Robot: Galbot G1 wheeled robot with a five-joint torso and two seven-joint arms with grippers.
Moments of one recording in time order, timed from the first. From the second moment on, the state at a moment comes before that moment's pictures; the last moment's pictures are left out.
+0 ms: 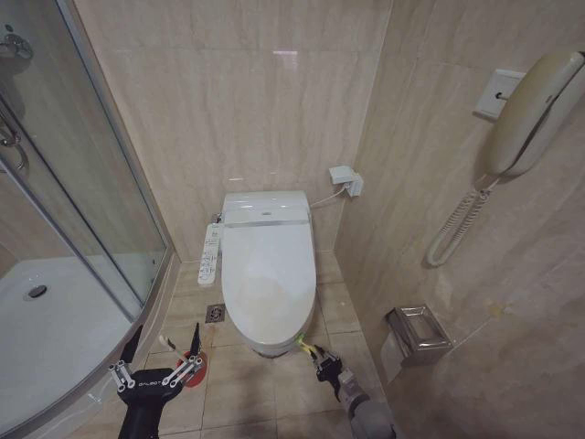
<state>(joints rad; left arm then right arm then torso) 2.03 -1.46 -0.54 -2.44 -0.02 -0.26 -0.13 -1.19 1.38 0.27 1.25 -0.05 0.08 -0.15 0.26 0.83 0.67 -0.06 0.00</state>
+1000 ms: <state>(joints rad) 2.03 -1.46 -0.54 -2.44 -0.02 -0.26 -0.13 -1.24 1.33 0.38 1.57 0.19 0.06 -0.08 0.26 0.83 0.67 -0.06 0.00</state>
